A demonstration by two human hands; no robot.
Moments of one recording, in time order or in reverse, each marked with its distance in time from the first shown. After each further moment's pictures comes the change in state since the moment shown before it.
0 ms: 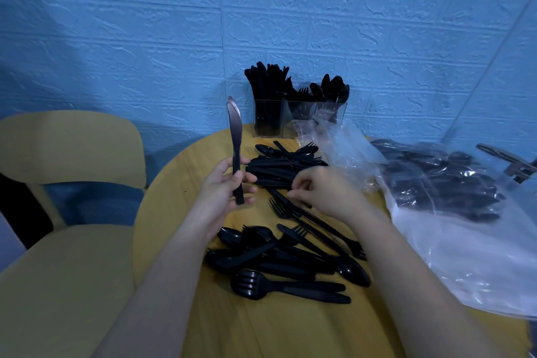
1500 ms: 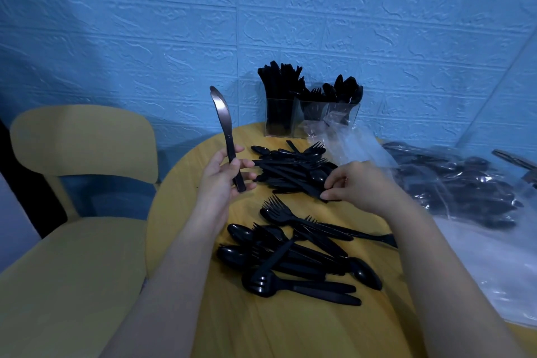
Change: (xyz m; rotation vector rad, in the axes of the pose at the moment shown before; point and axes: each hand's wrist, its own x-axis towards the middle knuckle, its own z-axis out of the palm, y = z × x) left_hand -0.003 0.008 -0.005 -0.128 0.148 0.104; right_hand -0.005 0.021 -0.025 0.018 -0.025 0.086
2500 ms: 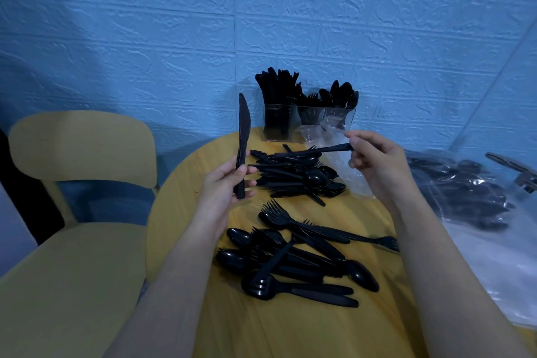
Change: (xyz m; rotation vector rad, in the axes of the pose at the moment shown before) left_hand 0.004 -0.004 -0.002 0.019 -0.030 -0.057; right_hand 0.003 0.008 -0.015 1.214 0.381 -0.110
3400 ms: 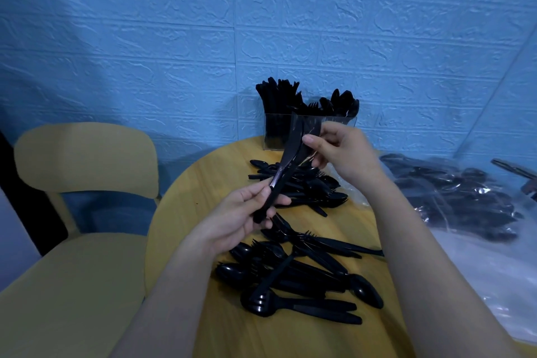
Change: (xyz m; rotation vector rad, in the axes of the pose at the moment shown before) left_hand -0.008 0.002 0.006 0.009 -0.491 -0.161; right_hand 0.018 -0.019 0.049 -0.513 -0.191 -0.197
